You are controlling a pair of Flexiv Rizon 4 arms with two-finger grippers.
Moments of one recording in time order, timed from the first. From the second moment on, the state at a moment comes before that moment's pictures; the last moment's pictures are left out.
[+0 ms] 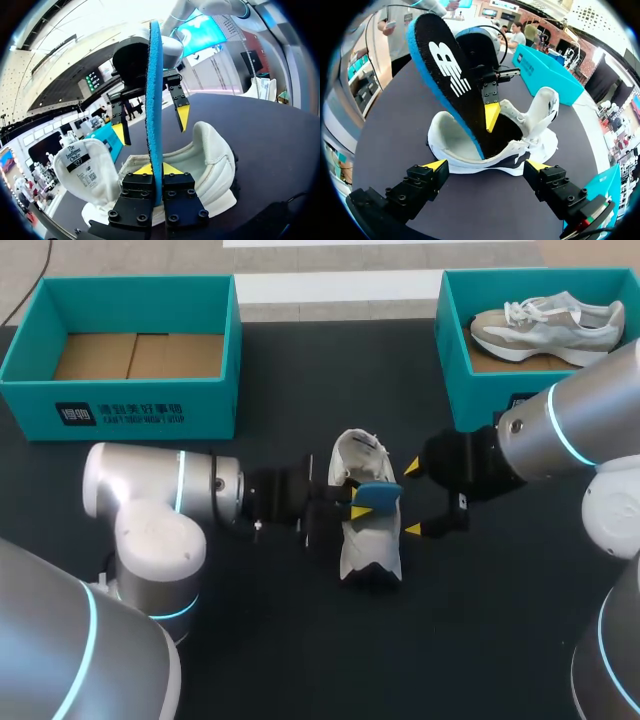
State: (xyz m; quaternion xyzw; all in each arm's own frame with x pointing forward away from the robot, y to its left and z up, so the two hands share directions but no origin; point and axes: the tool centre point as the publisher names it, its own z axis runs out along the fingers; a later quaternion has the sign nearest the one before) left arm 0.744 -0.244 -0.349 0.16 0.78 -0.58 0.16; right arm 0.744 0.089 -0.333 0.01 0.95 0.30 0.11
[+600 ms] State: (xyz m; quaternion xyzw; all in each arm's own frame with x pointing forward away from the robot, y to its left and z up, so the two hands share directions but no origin) left arm 0.719 -0.250 -0.319 0.19 0.79 -0.56 0.18; right arm 0.744 0.089 -0.333 0.01 0.95 0.30 0.11
